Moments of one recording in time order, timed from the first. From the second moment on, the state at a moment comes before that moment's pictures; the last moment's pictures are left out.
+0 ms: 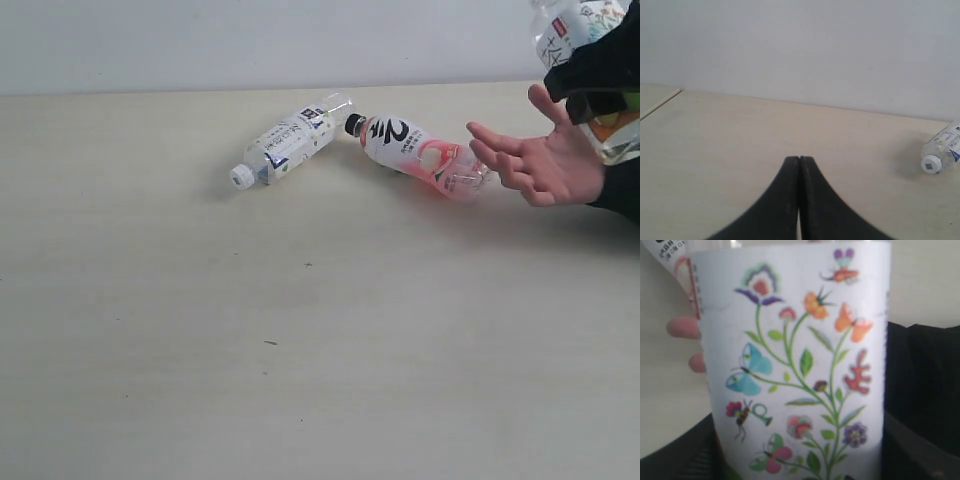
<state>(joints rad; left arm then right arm) 0.01 0.01 0.00 0.17 0.19 -0.26 0.05 1.49 -1.15 -0.22 0.85 0.09</state>
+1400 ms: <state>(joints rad) 0.01 0.01 0.00 0.17 0.19 -0.26 0.00 1.74 -1.16 -0.11 0.86 0.03</state>
